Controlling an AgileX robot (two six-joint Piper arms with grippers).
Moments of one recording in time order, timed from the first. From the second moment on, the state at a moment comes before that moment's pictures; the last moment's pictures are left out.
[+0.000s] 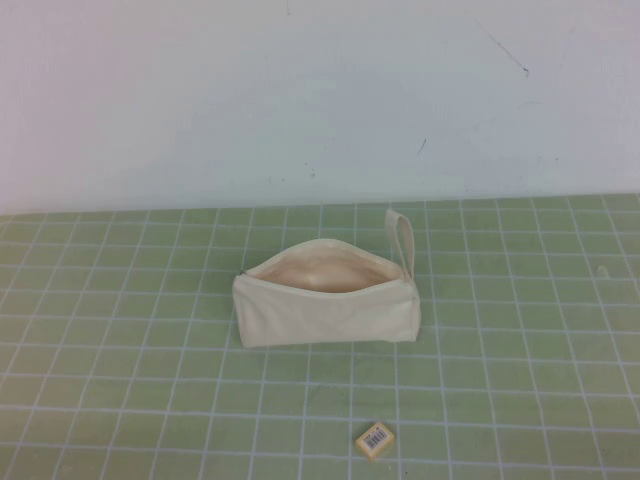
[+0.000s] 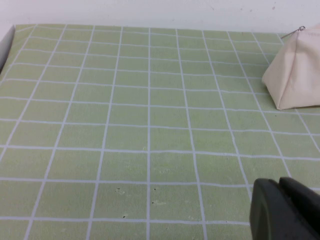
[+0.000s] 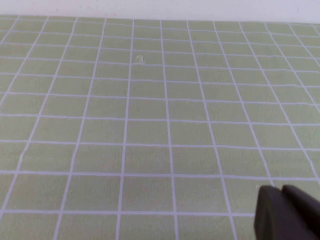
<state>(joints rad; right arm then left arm) -0.10 -0.01 0.02 -0.06 0.42 -0.03 -0.11 -0.01 0.02 -0.07 0.37 -0.08</state>
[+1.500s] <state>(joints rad) -0.10 -0.01 0.03 -0.06 -0.27 -0.08 -0.11 -0.01 0.02 -0.07 0.37 -0.08</state>
